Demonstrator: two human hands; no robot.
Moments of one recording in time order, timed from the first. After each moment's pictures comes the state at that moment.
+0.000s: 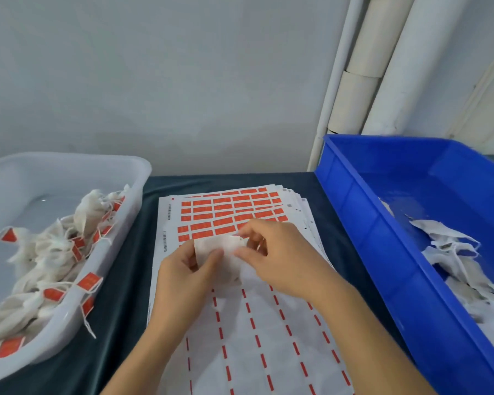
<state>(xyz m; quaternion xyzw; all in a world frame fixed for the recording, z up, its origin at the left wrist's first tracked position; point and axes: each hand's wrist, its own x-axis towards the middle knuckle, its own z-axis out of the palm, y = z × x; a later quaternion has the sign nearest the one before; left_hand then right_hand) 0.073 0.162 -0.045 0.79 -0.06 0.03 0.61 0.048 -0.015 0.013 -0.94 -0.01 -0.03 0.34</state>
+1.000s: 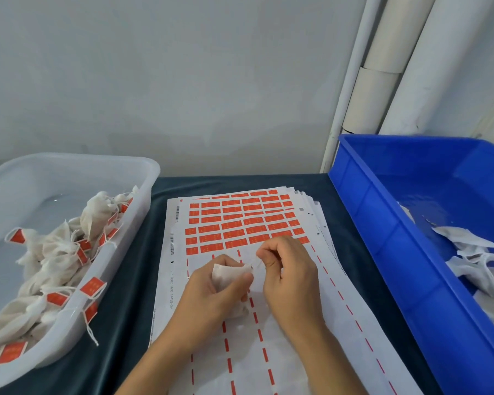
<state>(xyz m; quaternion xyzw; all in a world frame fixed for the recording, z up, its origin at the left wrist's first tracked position) 0.071 0.156 -0.057 0.77 -0.13 -0.09 0.61 0.049 0.001 -0.064 -0.85 0.03 -0.34 0.40</state>
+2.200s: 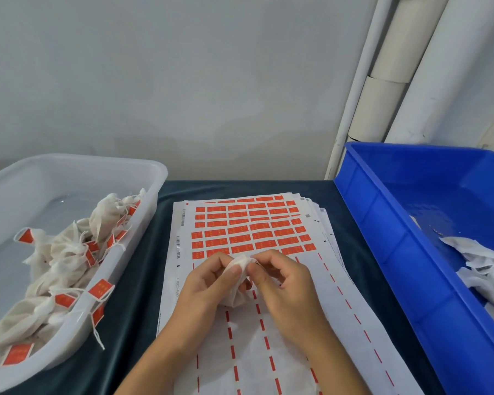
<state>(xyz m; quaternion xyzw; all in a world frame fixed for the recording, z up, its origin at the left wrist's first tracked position) 0.075 0.169 -0.053 0.68 -0.14 -0.13 0.70 0.043 0.006 -0.053 -0.80 0.00 -0.14 0.58</state>
